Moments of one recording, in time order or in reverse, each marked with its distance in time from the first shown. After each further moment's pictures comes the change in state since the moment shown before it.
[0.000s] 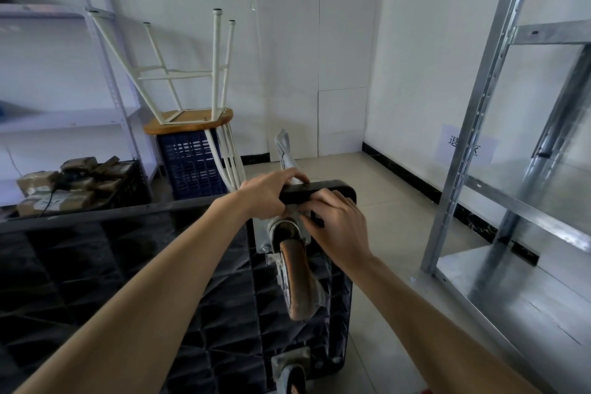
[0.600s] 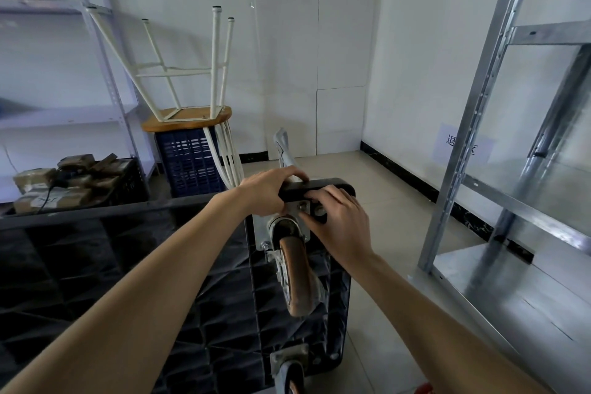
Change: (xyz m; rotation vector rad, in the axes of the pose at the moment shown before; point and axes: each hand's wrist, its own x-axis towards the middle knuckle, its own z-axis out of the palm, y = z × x) left_hand -0.001 0.001 -0.003 0.039 -0.005 0.021; right_hand 0.001 0.000 -0.005 0.008 -0.013 0.078
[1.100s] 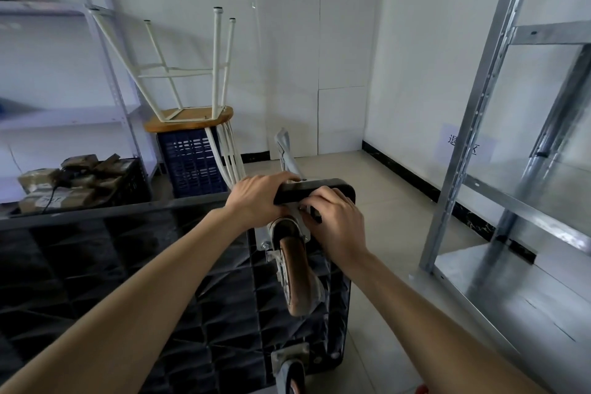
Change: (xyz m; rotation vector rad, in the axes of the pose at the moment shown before) left_hand -0.022 0.000 0.013 0.199 0.264 -0.016; right_hand 0.000 -0.006 0.003 0.026 -0.031 -0.033
